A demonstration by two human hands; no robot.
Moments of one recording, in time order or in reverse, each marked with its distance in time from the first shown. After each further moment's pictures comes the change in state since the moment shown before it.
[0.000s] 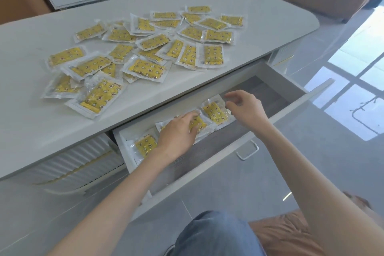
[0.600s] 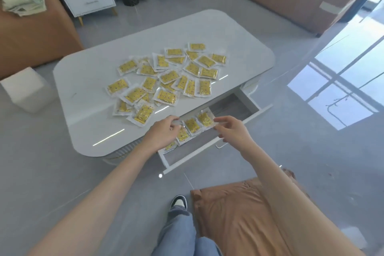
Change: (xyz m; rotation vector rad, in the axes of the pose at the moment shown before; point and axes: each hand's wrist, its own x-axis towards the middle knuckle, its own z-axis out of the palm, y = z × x) left_hand -0.131 0.143 -0.294 -0.174 -0.242 -0.272; right_hand -0.190 -0.226 -0.171 0.220 -0.218 0.277
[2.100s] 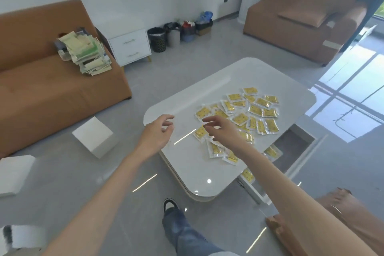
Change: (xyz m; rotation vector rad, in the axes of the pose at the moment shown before) left_hand -0.080 -0.253 -0.479 -0.165 0.182 0.167; right_hand -0.061 -0.399 0.363 0.053 0.042 -0.200
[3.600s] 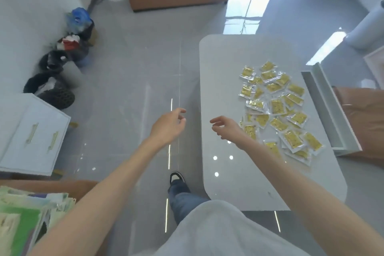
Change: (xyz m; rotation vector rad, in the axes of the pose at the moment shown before) left_hand 0.716 -0.079 -0.215 0.484 -0.760 0.615; right_hand 0.579 -0.166 0.192 0.269 0.637 0.596
